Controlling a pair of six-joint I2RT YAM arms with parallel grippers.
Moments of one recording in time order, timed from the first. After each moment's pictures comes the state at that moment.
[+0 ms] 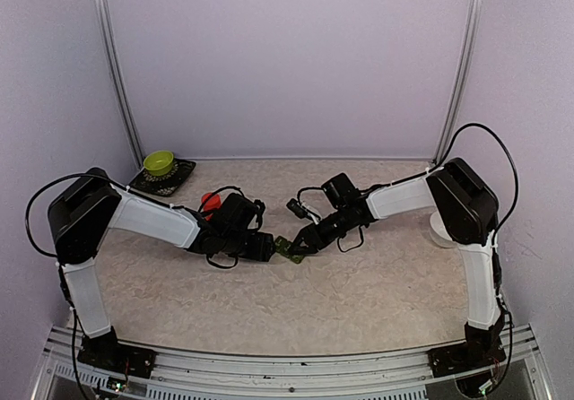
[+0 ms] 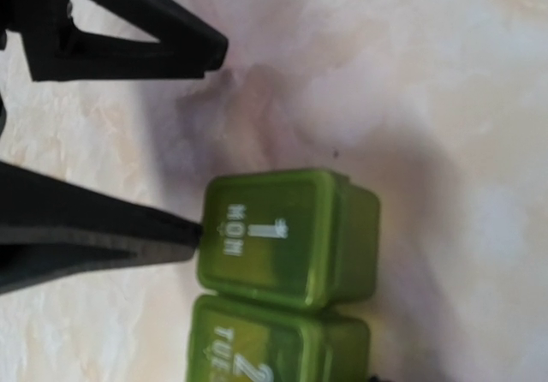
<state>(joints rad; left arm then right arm) -0.81 1.89 1.01 0.03 -0.09 -0.47 0.66 2.18 1.38 -0.15 -0.75 0.02</state>
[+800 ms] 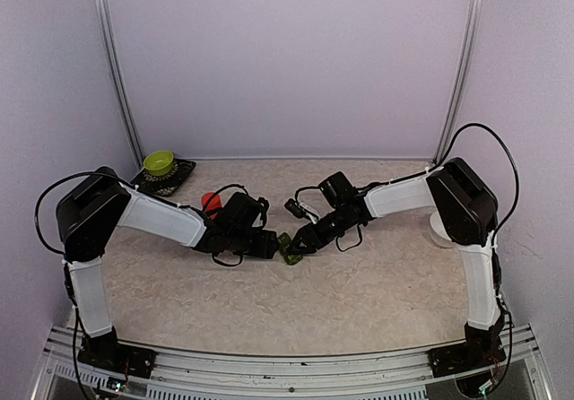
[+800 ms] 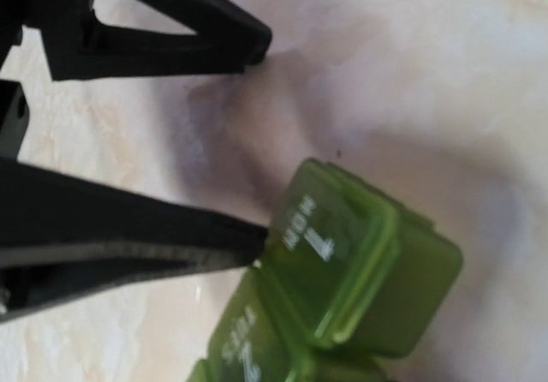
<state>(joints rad) -0.80 1.95 1.06 0.06 -0.09 -0.46 0.67 2.18 1.41 -0.21 -0.72 0.02</state>
